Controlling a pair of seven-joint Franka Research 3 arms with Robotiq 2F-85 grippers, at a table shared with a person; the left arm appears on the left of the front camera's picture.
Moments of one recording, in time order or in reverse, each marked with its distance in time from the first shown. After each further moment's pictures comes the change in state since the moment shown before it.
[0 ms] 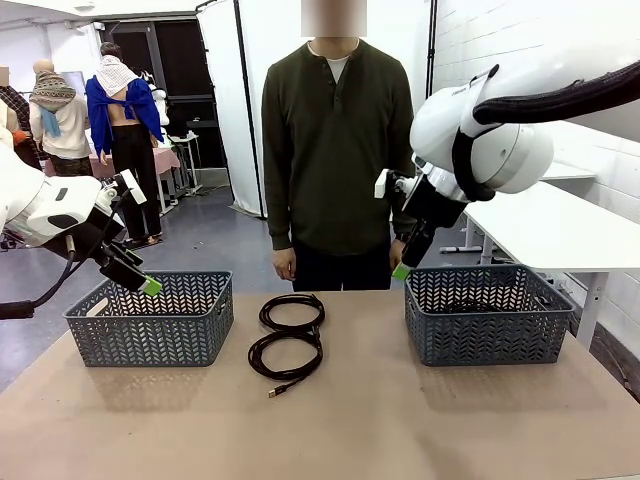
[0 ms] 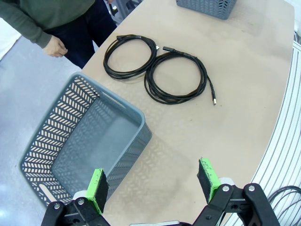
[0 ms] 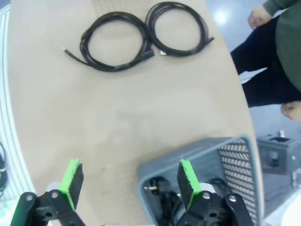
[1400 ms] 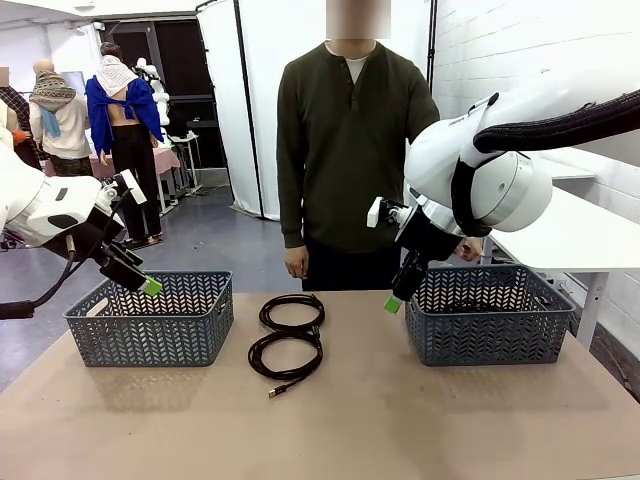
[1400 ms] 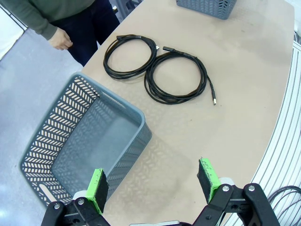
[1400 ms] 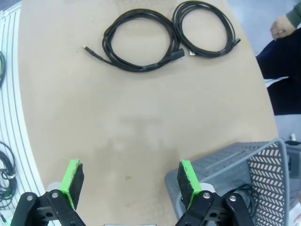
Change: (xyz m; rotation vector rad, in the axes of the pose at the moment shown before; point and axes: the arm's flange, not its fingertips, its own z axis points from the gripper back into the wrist) left arm 0.000 0.000 0.000 0.000 0.000 0.000; right arm -0.015 0.035 -0.027 0.036 -0.018 -0.013
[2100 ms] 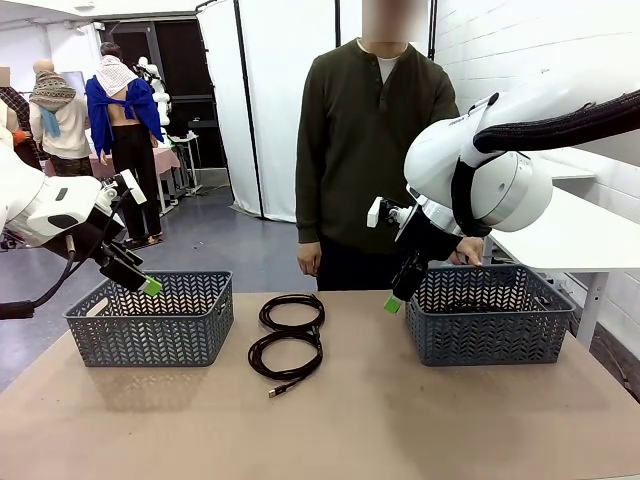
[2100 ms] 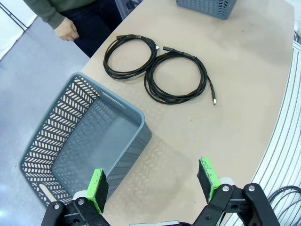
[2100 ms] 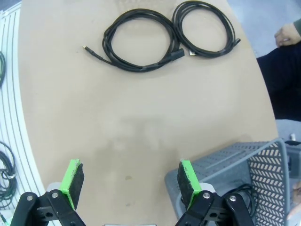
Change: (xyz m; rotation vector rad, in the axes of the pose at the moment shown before) left arm 0.000 0.000 0.000 0.000 0.000 0.000; right arm 0.000 0.000 0.000 0.000 0.000 0.000
